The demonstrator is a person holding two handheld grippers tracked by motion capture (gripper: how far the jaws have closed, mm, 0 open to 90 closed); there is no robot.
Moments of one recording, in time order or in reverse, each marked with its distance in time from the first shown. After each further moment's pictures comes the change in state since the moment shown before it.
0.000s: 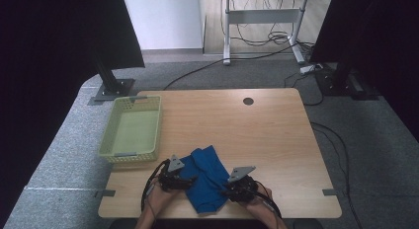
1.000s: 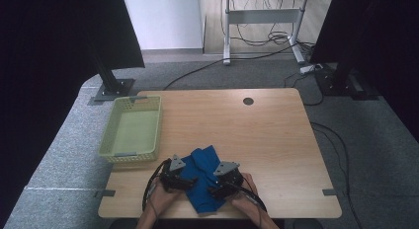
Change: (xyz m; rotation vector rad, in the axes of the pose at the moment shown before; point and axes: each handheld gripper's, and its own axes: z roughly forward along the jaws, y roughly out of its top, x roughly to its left) left arm -0.001 0.002 0.003 0.016 -0.005 -0.001; right arm 0.001 0.026 0.047 -0.022 -0.146 -0.054
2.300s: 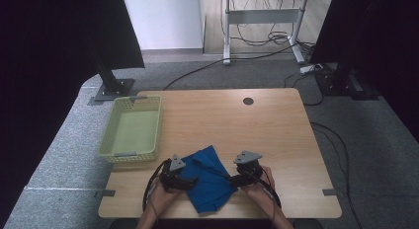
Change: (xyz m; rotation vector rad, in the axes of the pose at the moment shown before) left arm 0.000 0.000 0.000 0.000 0.004 -0.005; right arm -0.043 -0.008 -0.036 -0.040 -0.119 0.101
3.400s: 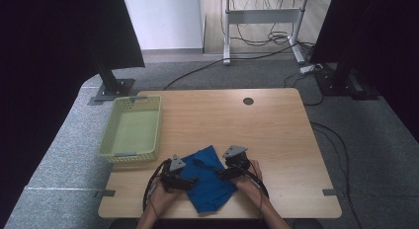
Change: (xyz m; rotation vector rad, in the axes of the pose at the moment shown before) left arm 0.000 0.000 0.000 0.000 0.001 -0.001; right arm -0.012 0.008 0.045 0.023 0.004 -0.006
